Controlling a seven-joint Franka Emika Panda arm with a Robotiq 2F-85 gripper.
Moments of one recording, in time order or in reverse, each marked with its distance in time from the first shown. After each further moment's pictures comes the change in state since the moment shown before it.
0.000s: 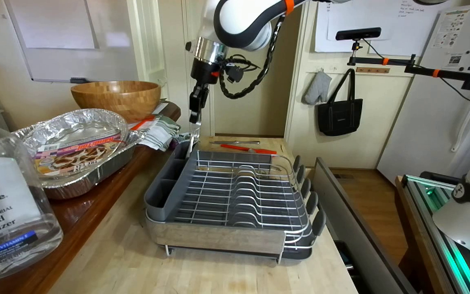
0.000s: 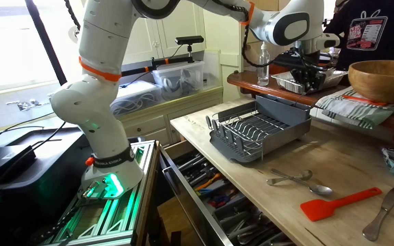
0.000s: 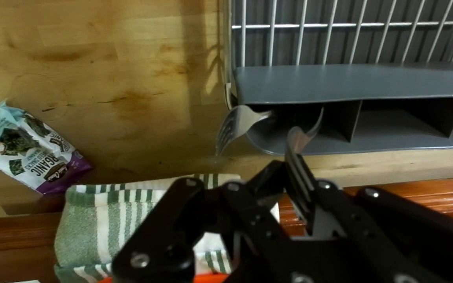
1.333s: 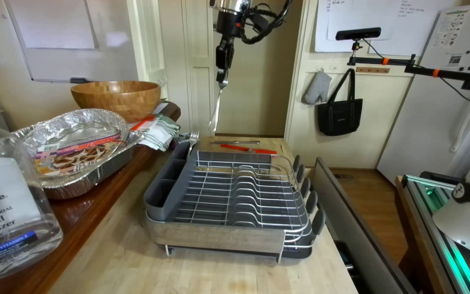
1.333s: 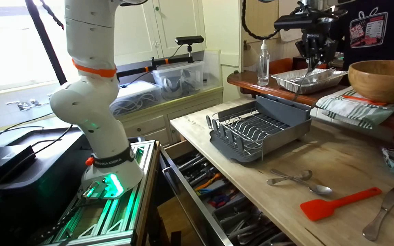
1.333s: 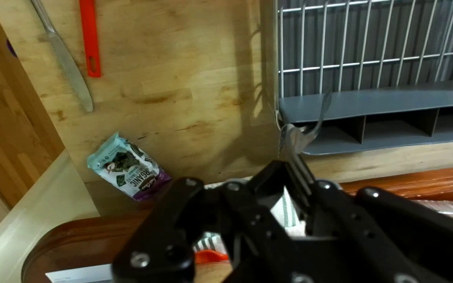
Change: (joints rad) arm -0.030 -0.207 -0.089 0.007 -0.001 -0.287 0.009
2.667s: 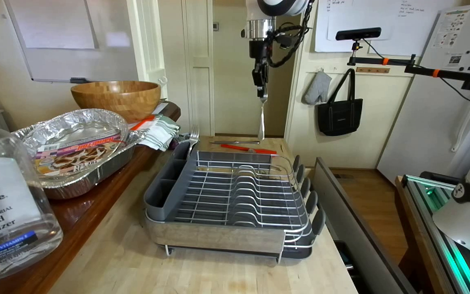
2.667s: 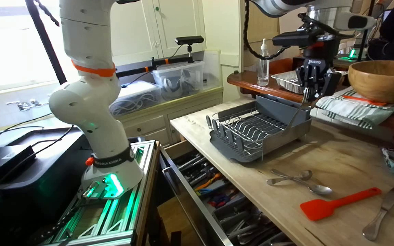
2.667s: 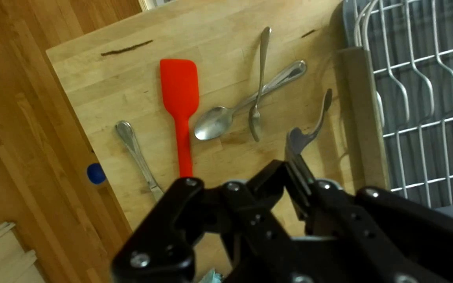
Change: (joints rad) arm -0.051 -0.042 -0.119 -0.155 -0.106 -0.123 0.050
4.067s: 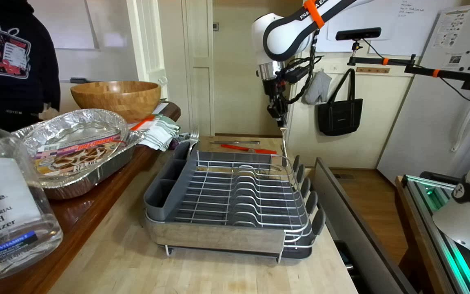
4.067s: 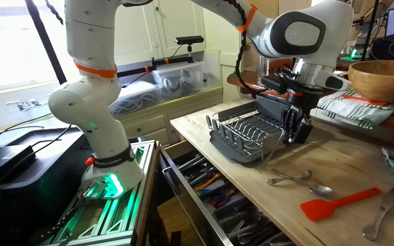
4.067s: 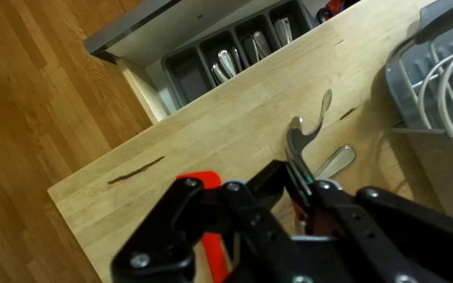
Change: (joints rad) arm -0.011 0.057 -0.043 -0.184 -0.050 0.043 0.188
